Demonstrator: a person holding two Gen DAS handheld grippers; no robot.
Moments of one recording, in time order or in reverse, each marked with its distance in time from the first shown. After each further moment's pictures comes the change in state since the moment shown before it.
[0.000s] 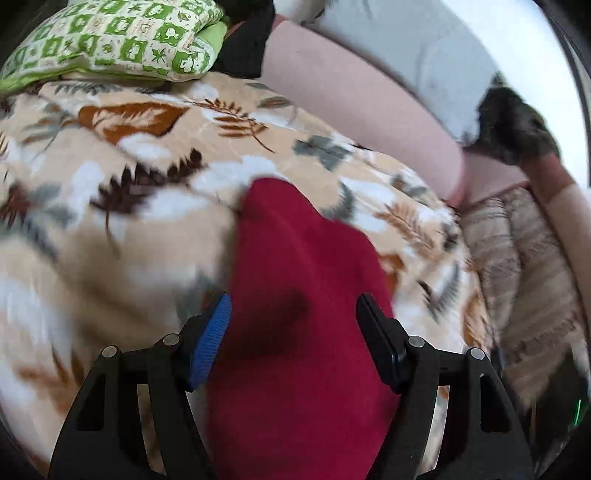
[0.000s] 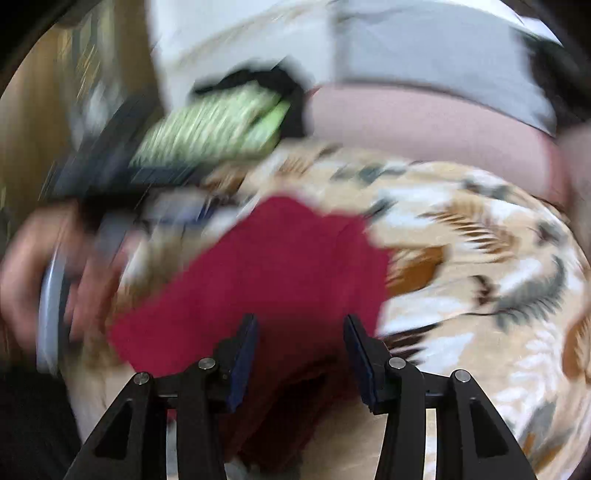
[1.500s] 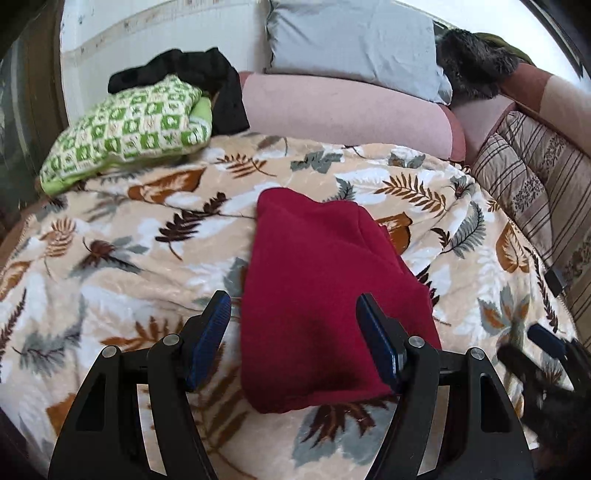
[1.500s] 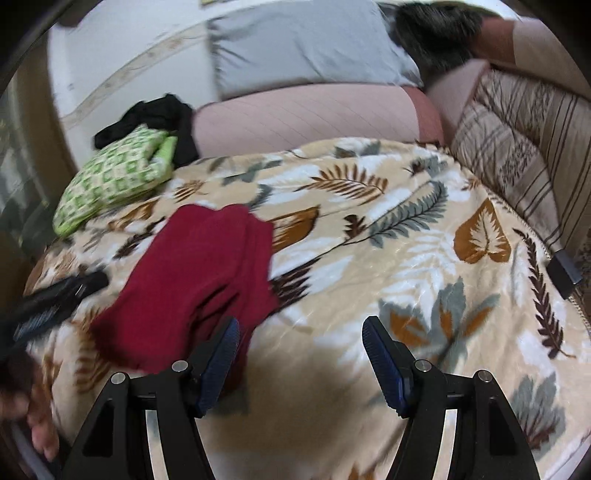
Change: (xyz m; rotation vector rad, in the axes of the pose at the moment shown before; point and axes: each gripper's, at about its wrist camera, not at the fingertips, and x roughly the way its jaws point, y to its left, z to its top) left arm -0.060 -0.059 -0.070 0.341 -0.172 0.300; right arm -0.068 0.022 -0.055 0.135 0.053 -0.281
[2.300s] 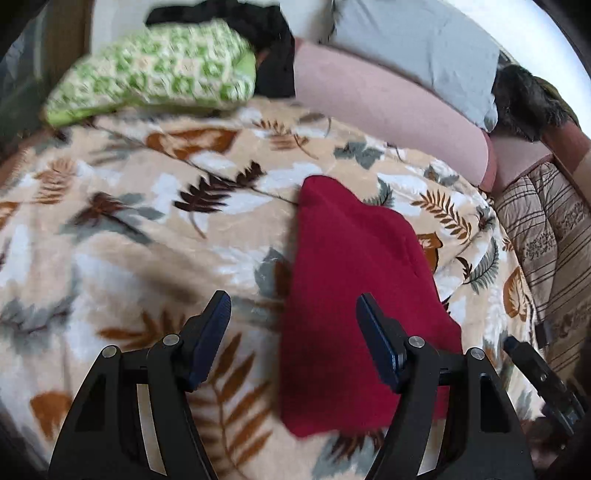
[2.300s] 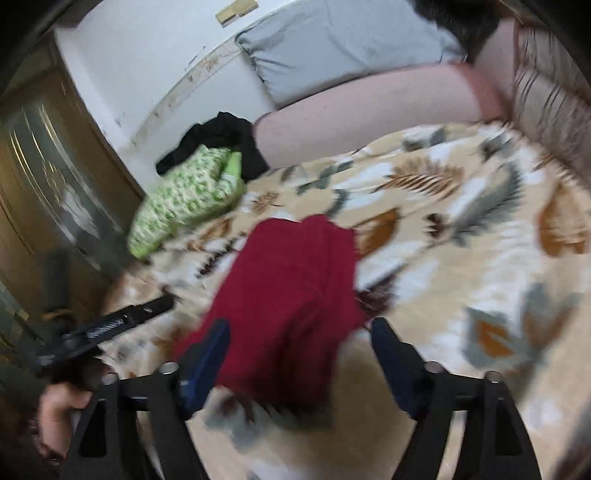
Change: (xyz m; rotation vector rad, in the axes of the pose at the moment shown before) left arm 0.052 0.068 0.029 -0.237 0.170 -0.074; right arm 0.047 -0.018 0.041 0.173 0.016 0.425
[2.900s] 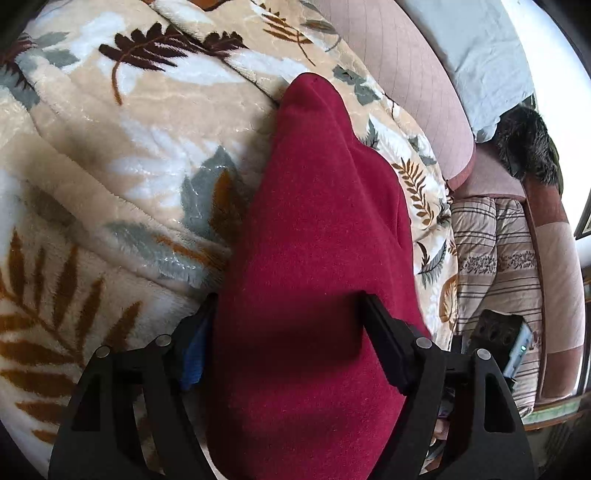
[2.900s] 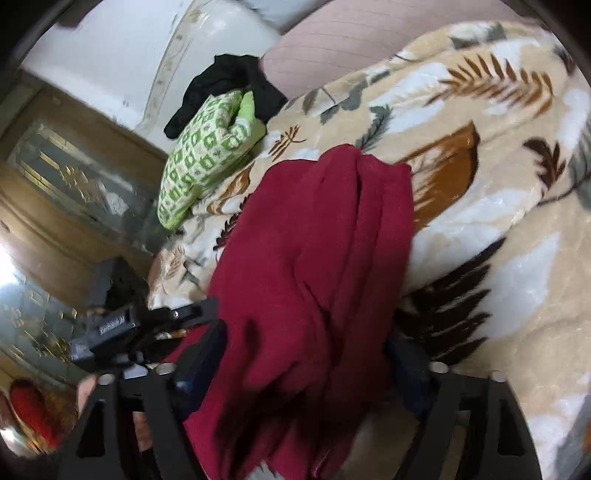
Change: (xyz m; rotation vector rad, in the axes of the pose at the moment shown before) left arm 0.082 0.023 -0.012 -0.289 0.296 -0.346; right arm 0.116 -0.038 0.011 0.045 0.310 0.163
